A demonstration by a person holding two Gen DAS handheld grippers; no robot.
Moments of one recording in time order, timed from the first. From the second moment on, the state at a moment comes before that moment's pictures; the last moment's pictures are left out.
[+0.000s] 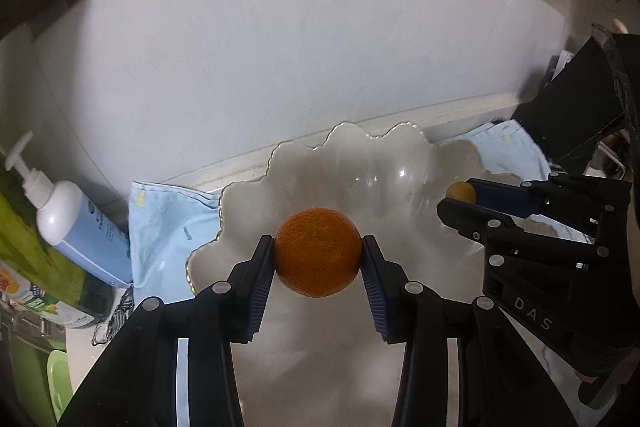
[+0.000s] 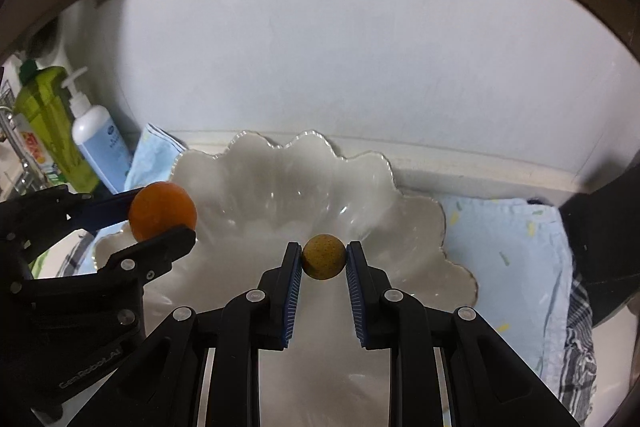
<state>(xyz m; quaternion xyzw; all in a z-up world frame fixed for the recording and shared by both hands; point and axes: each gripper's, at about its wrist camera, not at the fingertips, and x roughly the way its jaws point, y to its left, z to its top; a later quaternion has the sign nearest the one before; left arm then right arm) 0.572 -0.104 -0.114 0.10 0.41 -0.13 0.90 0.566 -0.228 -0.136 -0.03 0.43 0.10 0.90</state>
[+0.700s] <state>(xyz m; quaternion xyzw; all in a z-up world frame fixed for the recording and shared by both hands) 0.570 -0.096 -0.102 0.10 0.40 -0.10 0.91 0.559 -0.239 -0.129 -0.03 0.43 0.06 0.90</state>
